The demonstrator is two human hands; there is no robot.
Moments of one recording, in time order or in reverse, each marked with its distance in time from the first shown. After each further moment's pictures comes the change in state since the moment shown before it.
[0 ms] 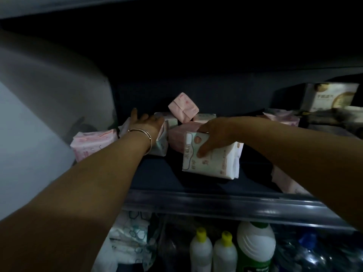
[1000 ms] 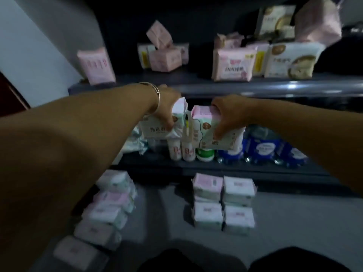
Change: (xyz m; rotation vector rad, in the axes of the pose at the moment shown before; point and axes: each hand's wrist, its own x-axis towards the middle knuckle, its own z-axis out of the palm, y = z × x) left_hand -0.254 0.147 -0.082 -0.170 -0.239 0.321; right_hand -0.275 0.035 0.127 0.019 -0.008 0.014
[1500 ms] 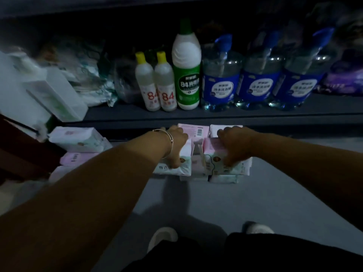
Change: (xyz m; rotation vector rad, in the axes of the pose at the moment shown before) left_hand 0.027 0.144 0.223 -0.067 -0.414 0.250; right_hand -0.017 0.063 0.230 -0.098 -0.426 0.052
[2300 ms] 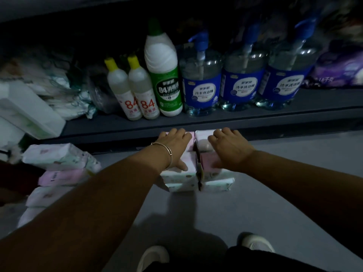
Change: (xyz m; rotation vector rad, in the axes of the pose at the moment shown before) left_hand 0.050 0.030 -0.008 -0.024 0.262 0.052; right_hand 0.015 0.032 0.031 -0.087 0.324 -0.031
